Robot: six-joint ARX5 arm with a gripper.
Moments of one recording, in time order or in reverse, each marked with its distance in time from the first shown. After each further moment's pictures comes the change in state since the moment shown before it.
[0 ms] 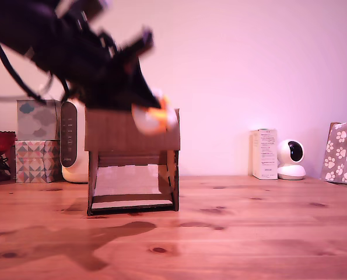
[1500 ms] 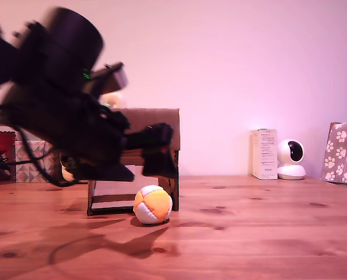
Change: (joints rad) arm -0.040 0.358 -0.067 0.330 -0.239 -0.020
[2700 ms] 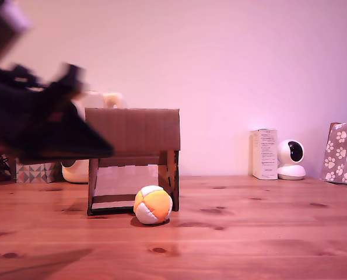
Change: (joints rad) arm -0.041 -0.474 -0.377 0.055 0.103 -0.085
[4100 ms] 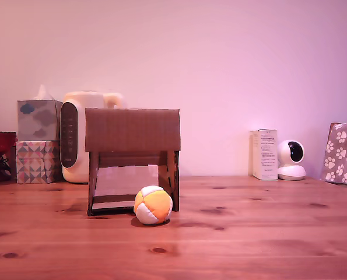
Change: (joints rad) arm 0.607 -1.220 -0.120 -0.756 0.454 -0.013
